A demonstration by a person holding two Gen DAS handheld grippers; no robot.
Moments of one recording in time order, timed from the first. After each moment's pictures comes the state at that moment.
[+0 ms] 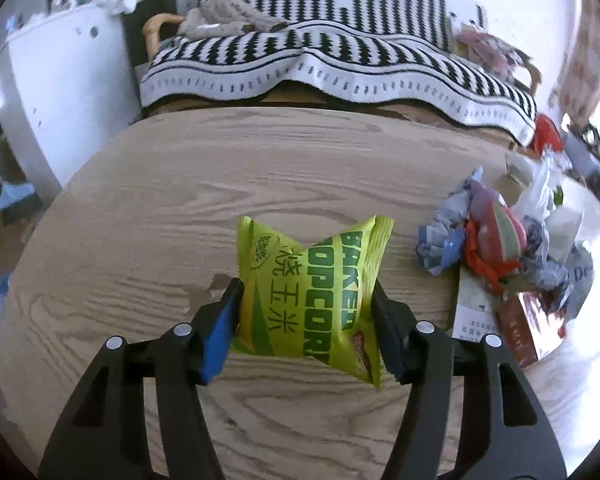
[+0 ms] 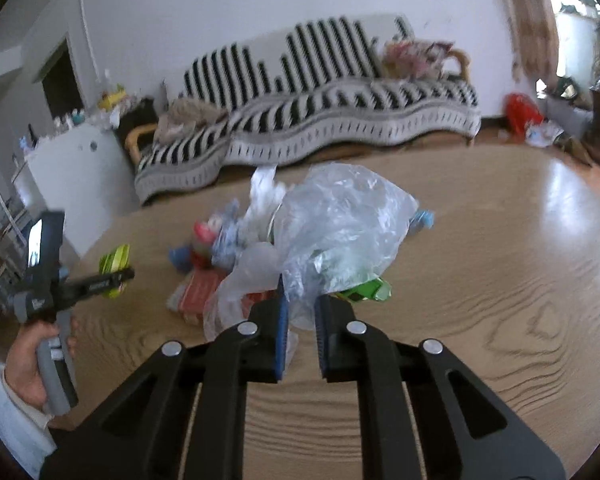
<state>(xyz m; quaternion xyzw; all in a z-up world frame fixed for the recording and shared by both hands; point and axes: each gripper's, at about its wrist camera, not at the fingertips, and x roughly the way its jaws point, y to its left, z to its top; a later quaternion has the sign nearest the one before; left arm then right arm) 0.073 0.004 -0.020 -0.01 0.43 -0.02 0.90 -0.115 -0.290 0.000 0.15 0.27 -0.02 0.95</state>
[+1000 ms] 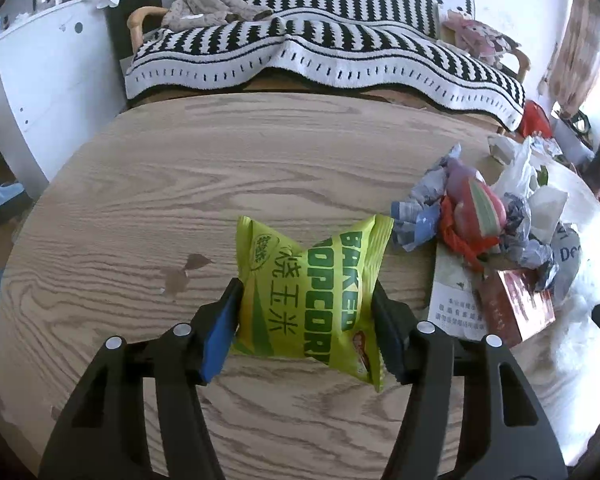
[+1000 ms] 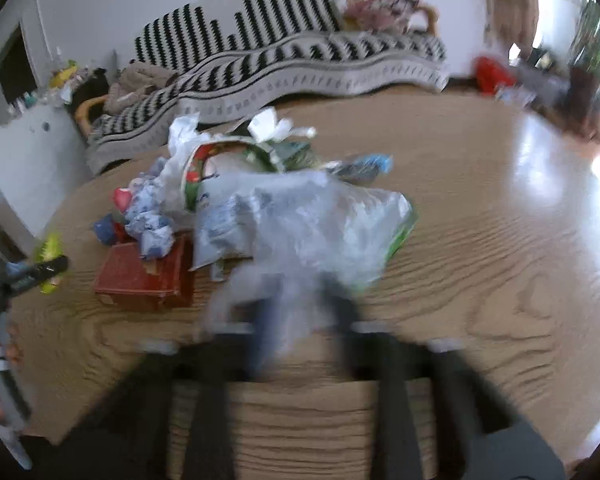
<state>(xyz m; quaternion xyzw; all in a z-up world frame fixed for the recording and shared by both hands) 0.064 -0.009 -0.026 0.01 0.45 -0.05 0.89 -0.074 -0.316 -0.055 0.17 0.38 -0.05 0.91</state>
